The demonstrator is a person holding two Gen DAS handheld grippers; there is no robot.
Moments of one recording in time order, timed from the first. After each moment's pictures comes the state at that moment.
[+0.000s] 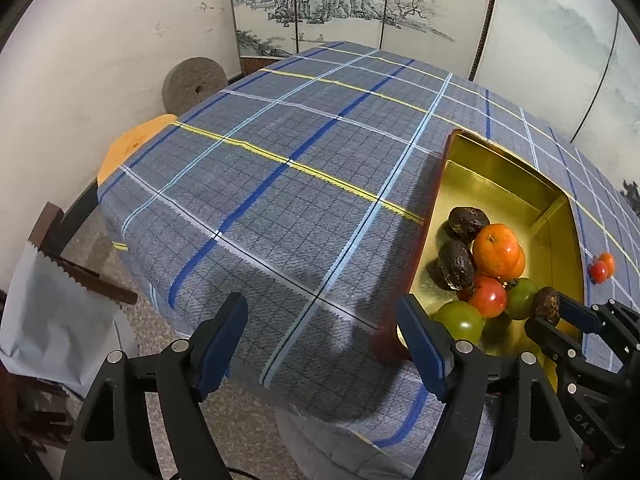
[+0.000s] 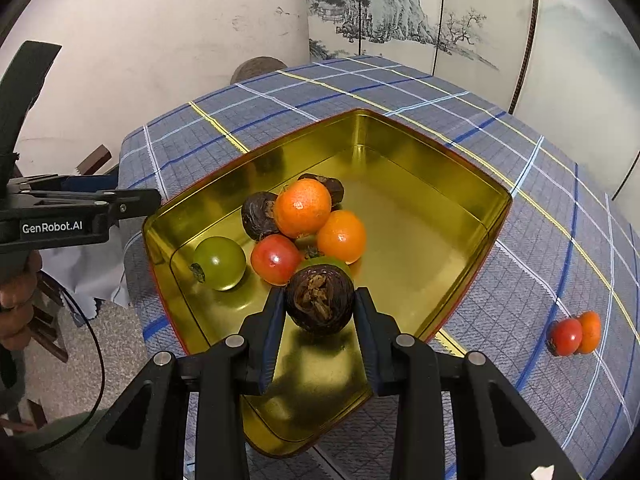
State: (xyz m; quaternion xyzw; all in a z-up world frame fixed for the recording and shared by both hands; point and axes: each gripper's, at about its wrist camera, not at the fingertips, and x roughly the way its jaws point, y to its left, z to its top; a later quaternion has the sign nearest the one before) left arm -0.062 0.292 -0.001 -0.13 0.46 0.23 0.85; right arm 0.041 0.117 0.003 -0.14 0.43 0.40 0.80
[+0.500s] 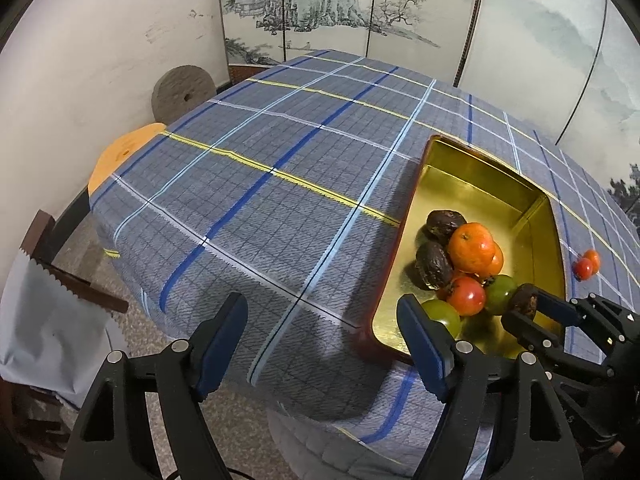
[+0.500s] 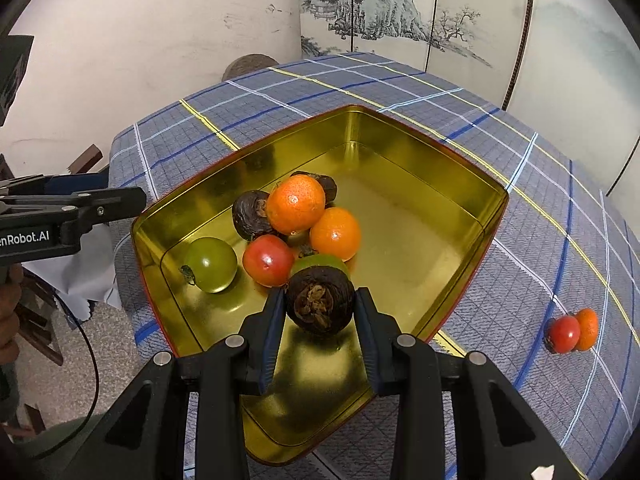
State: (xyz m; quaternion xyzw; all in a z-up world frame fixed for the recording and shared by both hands) left arm -0.066 0.285 0.007 -0.13 0.45 0.21 0.86; right arm 0.043 0.120 0.000 -0.14 0.43 0.39 0.80
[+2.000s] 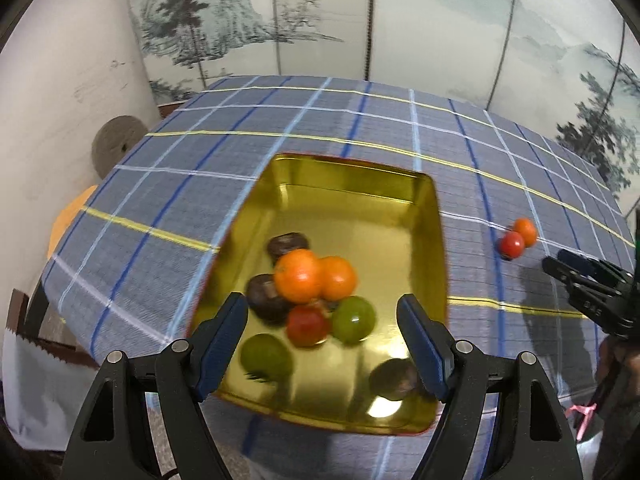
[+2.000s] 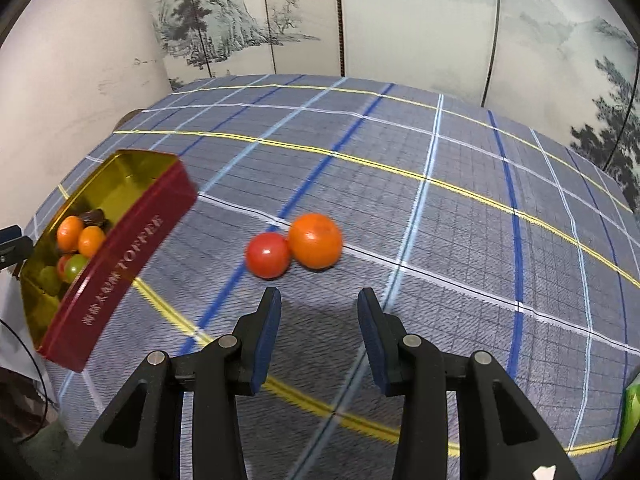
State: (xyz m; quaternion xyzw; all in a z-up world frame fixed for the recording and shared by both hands) left arm 0.002 0.168 0.028 -0.05 0.45 0.10 0.88; right arm 0.129 -0.093 -0.023 -0.03 0.46 0.22 0.86
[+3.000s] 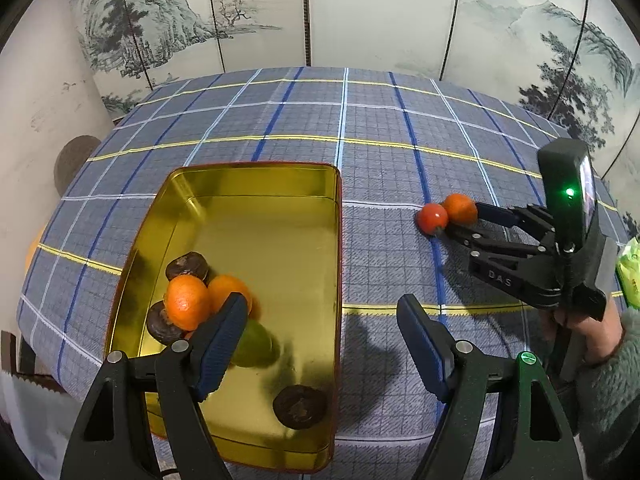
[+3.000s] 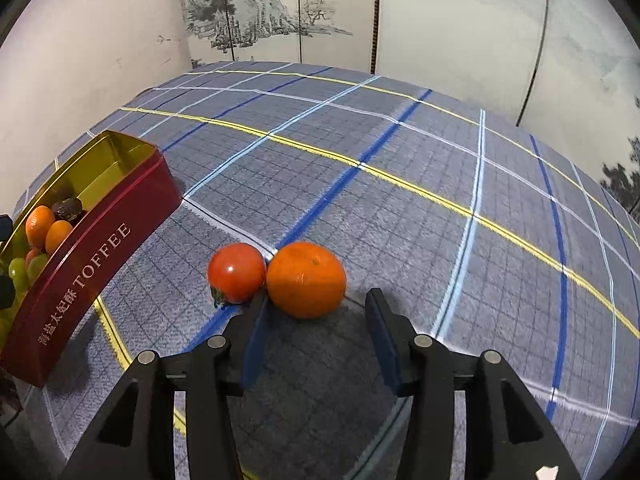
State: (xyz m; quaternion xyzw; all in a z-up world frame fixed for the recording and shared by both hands) left arm 0.043 0.104 0.020 -0.02 0.48 0.04 0.88; right arm 0.173 -0.056 -0.051 -0.08 0.45 0.26 0.85
